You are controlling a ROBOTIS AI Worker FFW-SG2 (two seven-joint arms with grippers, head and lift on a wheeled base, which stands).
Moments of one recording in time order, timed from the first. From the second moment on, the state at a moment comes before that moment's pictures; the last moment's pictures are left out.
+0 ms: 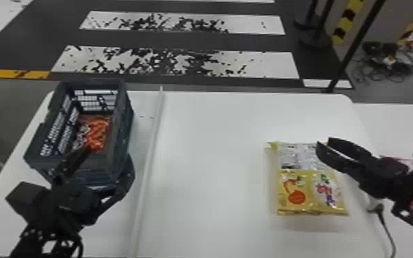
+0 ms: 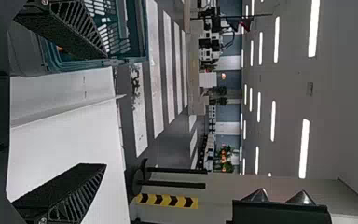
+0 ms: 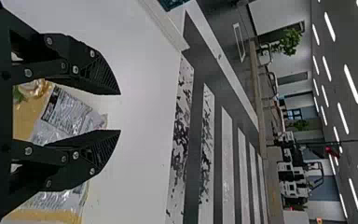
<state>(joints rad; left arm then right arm) 0.59 0.08 0.12 -1.95 0.08 -0.11 -0.29 0.34 -0.31 -0.28 -1.88 -0.30 0.46 0.63</state>
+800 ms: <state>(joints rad) 0.59 0.08 0.13 -1.96 0.09 -0.12 -0.29 0.35 -0.36 -0.47 -1.71 -0.20 0.53 0.65</state>
